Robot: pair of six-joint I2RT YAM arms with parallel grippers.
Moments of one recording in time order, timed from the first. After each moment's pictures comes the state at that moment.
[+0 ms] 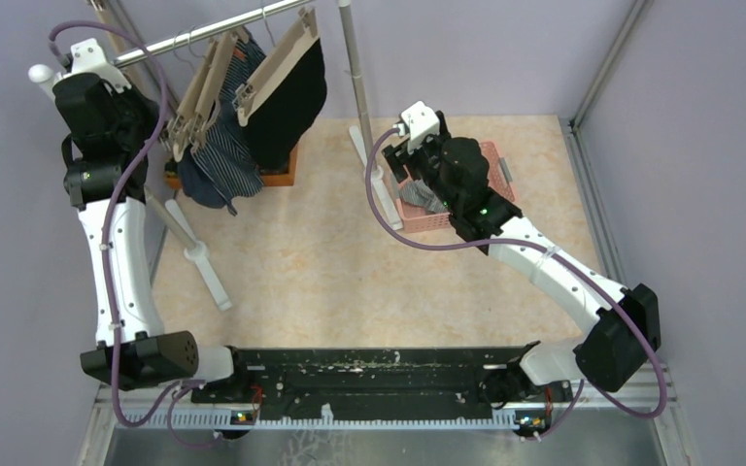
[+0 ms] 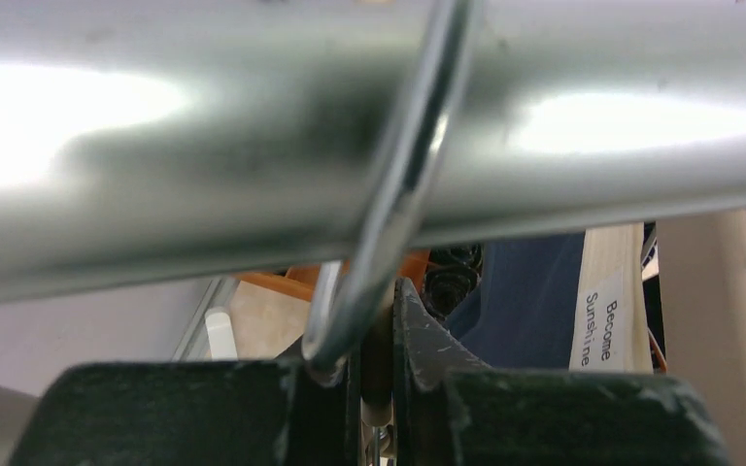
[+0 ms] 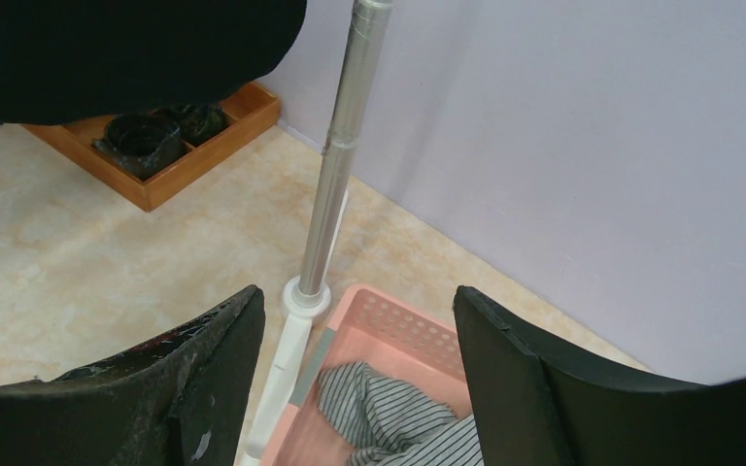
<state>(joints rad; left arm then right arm) 0.22 1.37 1.77 -0.55 -0.03 -0.18 0.66 1.34 1.20 0.13 0.15 -0.31</state>
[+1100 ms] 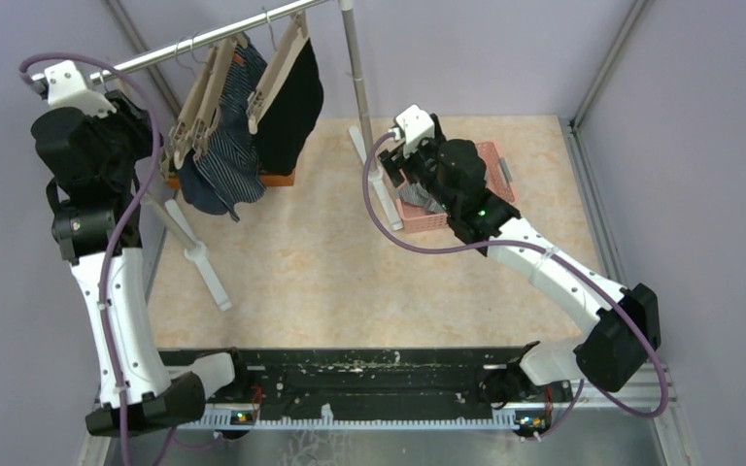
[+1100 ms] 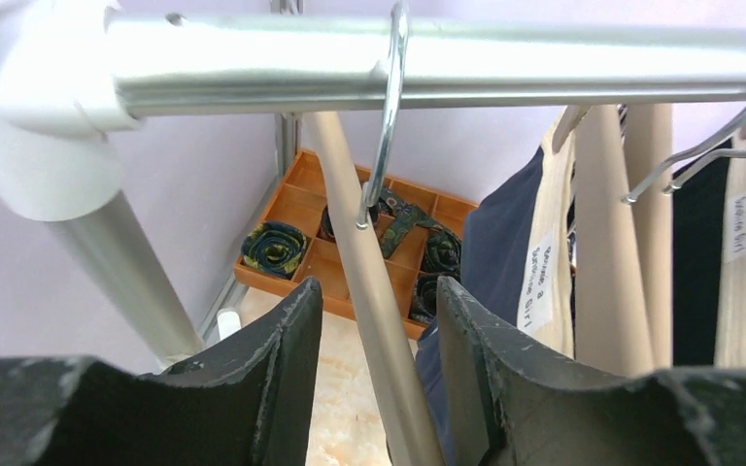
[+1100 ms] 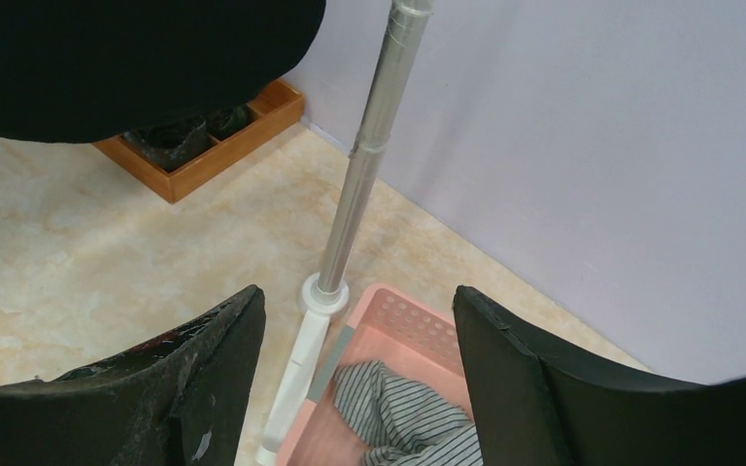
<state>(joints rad) 0.23 1.15 1.65 -0.55 -0.04 -0.19 0.68 1.34 1.20 0.11 0.13 -0.31</state>
